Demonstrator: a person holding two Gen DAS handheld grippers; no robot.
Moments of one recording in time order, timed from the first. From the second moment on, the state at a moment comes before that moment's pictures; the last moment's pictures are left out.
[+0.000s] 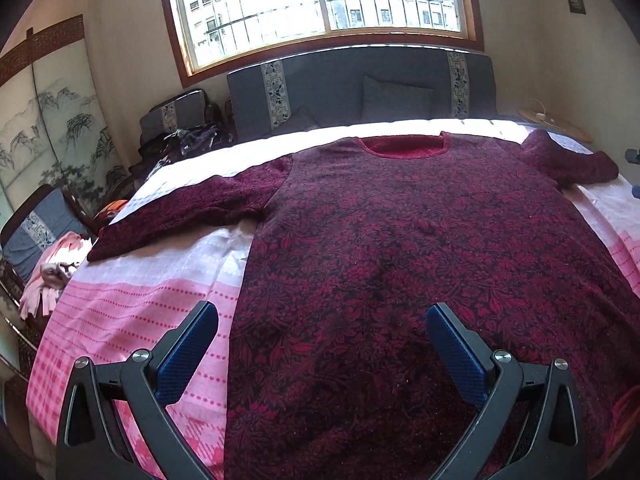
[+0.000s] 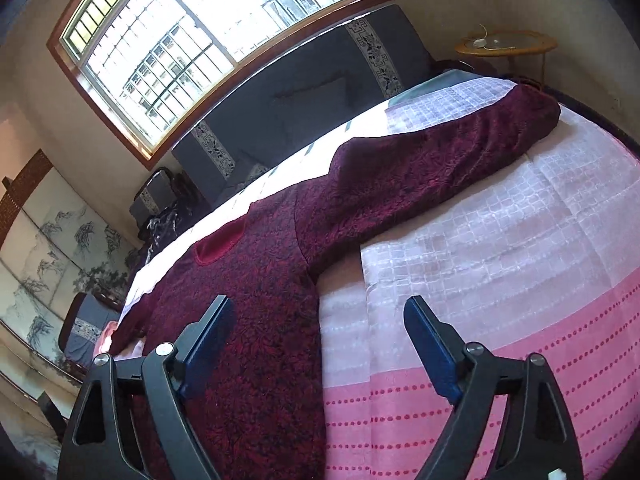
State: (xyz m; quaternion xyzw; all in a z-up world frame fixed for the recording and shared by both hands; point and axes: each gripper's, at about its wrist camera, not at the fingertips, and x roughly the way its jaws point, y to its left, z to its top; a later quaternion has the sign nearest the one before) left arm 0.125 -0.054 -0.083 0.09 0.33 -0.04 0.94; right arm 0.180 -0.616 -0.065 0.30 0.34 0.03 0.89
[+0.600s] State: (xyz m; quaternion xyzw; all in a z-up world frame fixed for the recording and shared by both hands) left arm 0.151 -0.022 -0.113 -0.02 0.36 -0.08 0.93; right arm 0.238 -0.821 -0.138 0.54 0.27 -0.12 0.79
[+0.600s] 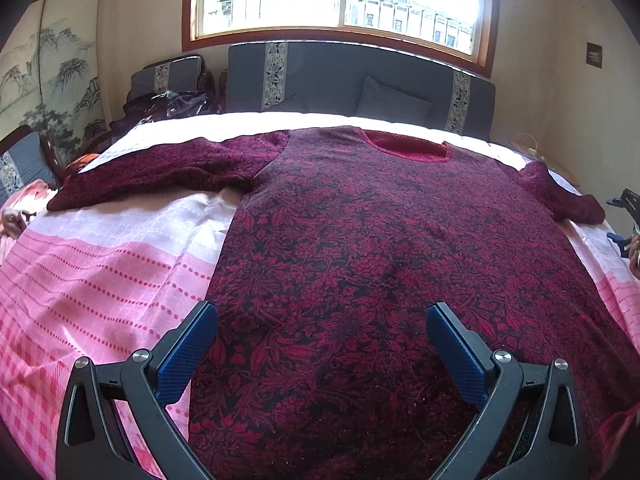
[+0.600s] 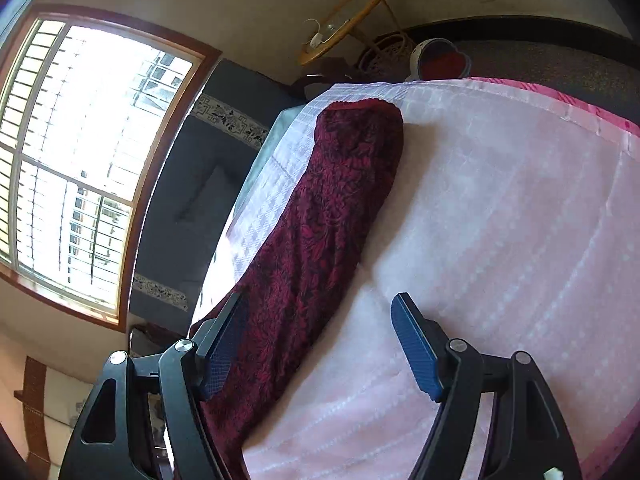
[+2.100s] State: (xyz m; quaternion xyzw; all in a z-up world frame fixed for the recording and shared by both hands) left arm 0.143 0.081 -0.114 -0.12 0.35 -0.05 0.93; right arm 0.402 -0.363 -0.110 0.38 0.39 0.16 0.82
